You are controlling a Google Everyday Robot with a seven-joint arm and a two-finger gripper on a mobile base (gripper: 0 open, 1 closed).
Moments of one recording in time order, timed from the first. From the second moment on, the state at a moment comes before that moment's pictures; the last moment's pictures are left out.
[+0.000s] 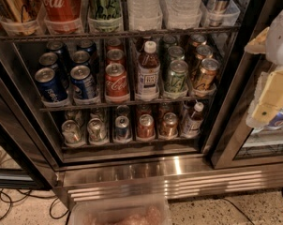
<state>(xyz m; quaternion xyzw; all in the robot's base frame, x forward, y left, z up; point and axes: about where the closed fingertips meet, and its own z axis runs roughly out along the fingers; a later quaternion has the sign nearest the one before) 0.438 -0.217 0.976 -0.60 0.78 -0.03 0.16</state>
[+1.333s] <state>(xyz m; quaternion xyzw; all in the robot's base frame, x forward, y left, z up) 0.417 -0.178 0.960 -0.72 0.64 -0.20 0.17</state>
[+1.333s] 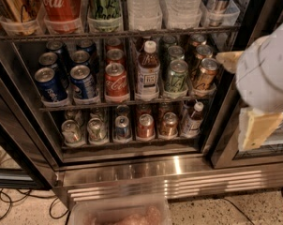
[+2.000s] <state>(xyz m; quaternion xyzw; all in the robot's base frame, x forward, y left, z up) 0.432 -0.144 0.919 -0.80 0.51 -0.24 0.19</state>
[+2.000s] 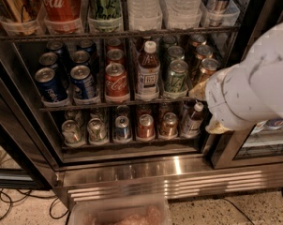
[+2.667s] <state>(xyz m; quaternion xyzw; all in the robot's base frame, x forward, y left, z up) 0.435 -0.133 0.914 -0.81 0.48 -0.27 0.20</state>
